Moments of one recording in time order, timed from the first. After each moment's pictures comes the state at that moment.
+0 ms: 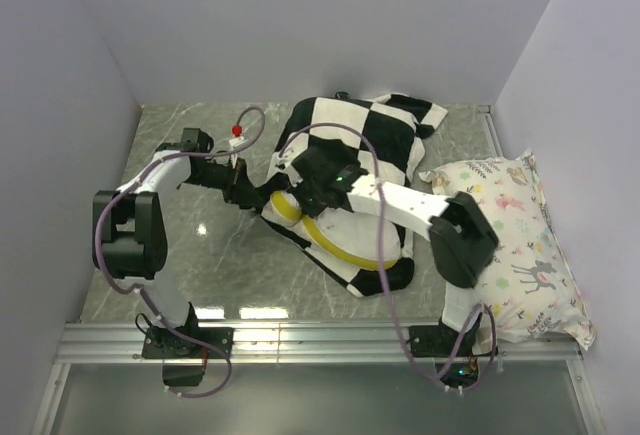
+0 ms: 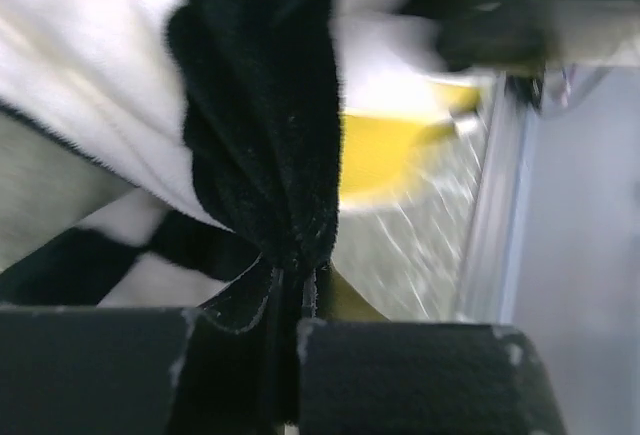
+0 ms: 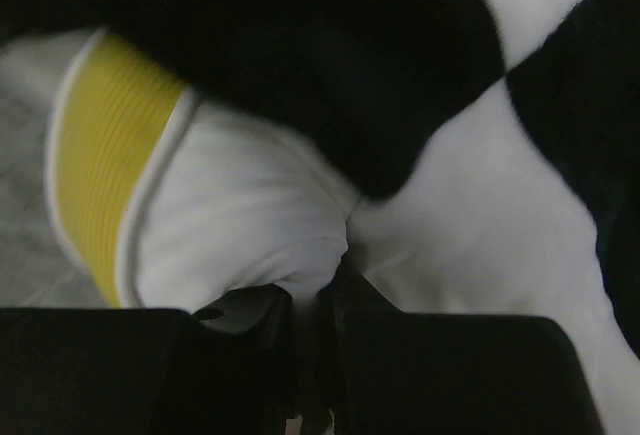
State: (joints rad) left arm -0.04 1.75 1.23 -0.80 1.13 0.63; right arm 0.83 1.81 1.41 -0.49 0.02 0.00
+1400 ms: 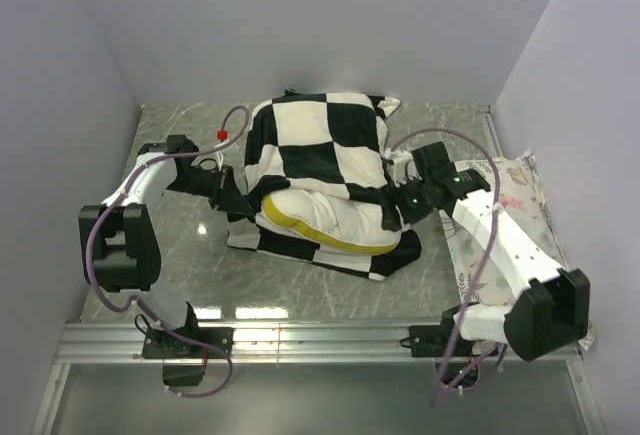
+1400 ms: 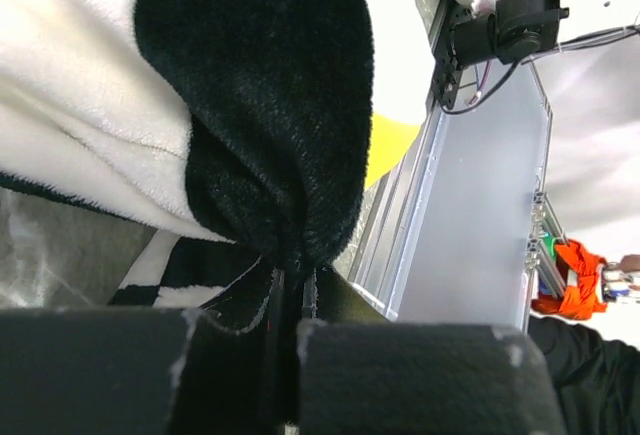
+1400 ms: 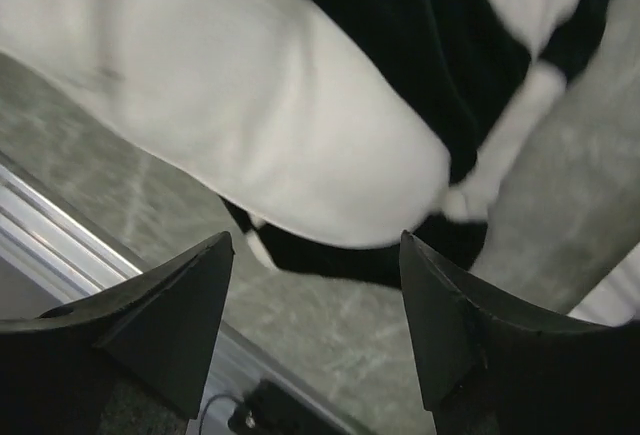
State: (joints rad) left arm 0.03 1.64 1.22 -1.11 1.15 0.65; right arm 0.38 1.24 1.12 -0.83 -0.29 -0.10
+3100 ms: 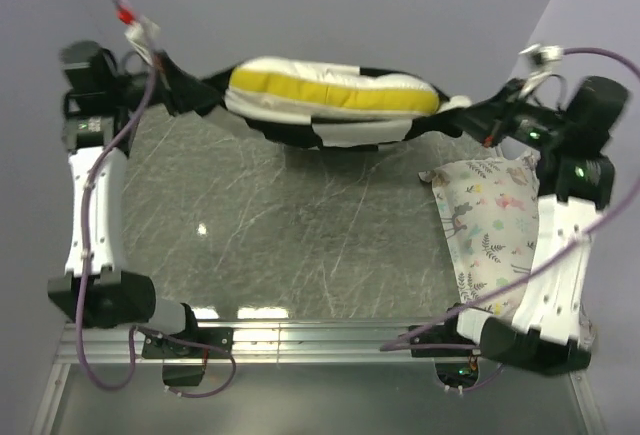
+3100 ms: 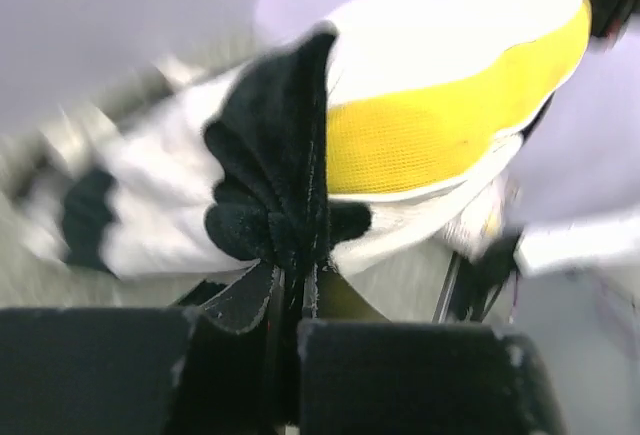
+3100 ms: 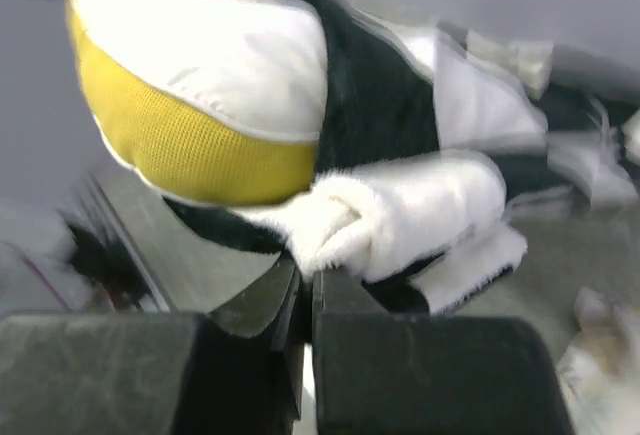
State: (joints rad) left arm 0.15 1.47 1.67 -0.46 1.25 -0.20; right arm -0.26 1.24 1.66 -0.78 -1.09 0.03
